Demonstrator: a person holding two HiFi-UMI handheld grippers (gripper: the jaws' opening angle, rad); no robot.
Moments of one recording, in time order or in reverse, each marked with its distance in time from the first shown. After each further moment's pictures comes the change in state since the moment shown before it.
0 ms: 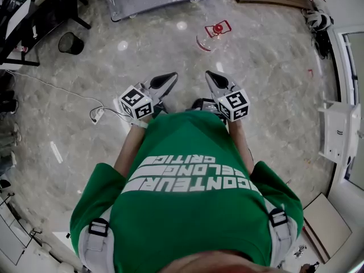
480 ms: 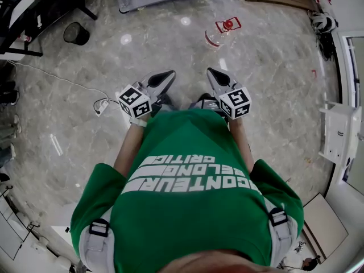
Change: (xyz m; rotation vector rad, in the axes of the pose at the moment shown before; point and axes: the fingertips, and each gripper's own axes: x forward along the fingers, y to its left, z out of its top) left arm -0.075 0.013 -0.003 -0.028 -0.015 0.046; right arm 0.026 0.056 0.002 0.005 0.006 0.014
